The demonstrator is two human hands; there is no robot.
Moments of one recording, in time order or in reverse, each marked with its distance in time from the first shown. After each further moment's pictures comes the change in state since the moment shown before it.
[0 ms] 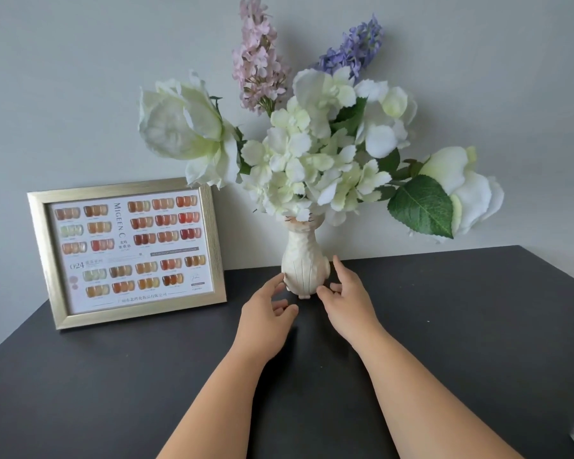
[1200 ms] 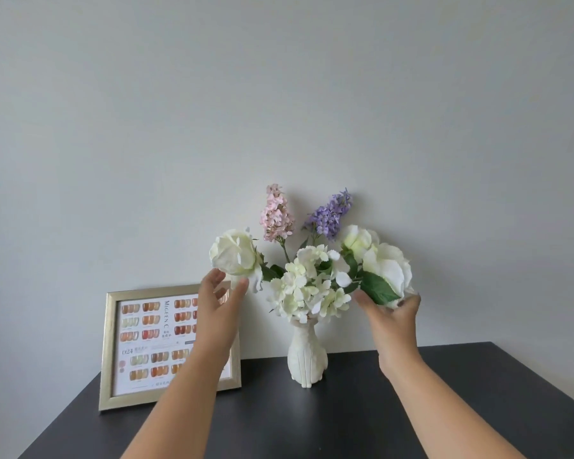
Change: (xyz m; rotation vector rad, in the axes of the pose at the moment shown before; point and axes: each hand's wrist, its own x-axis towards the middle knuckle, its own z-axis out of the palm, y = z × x) left_hand -0.010 0.145 -0.129 -0.469 0.399 0.240; right_hand -0.027 -0.122 -0.105 0.668 0.396 -0.262
